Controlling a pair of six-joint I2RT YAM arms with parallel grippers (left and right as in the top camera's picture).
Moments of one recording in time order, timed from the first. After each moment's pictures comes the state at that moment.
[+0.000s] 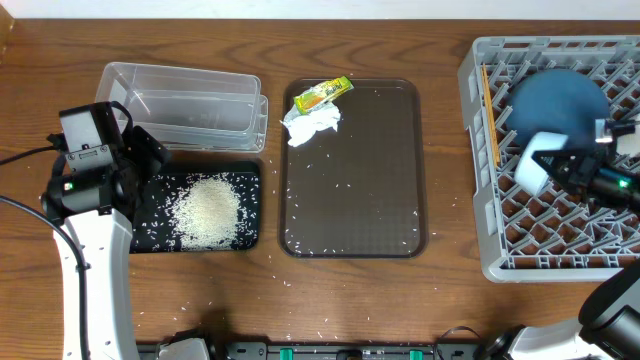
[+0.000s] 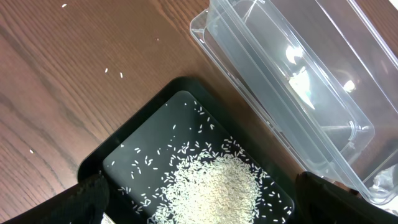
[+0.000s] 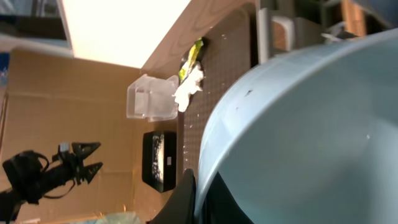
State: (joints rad) left arm 0.26 1.26 1.15 -0.89 -0.17 -0.57; right arm -0.68 1.72 1.23 -1.14 -1.17 -0.32
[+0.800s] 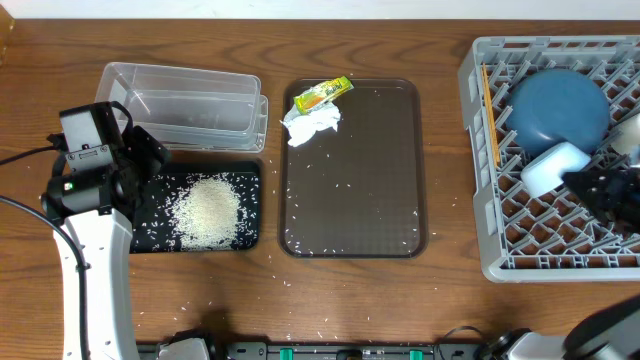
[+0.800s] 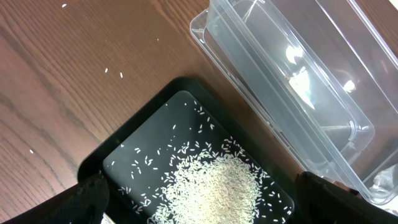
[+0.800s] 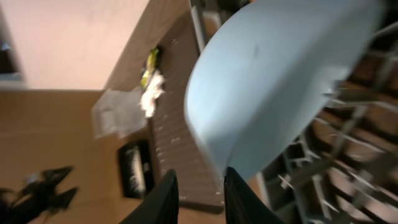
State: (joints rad) left arm 0.26 1.26 1.15 -0.89 -0.17 -0.57; right arm -0.83 1.54 1.23 -1.24 -0.96 -0.26
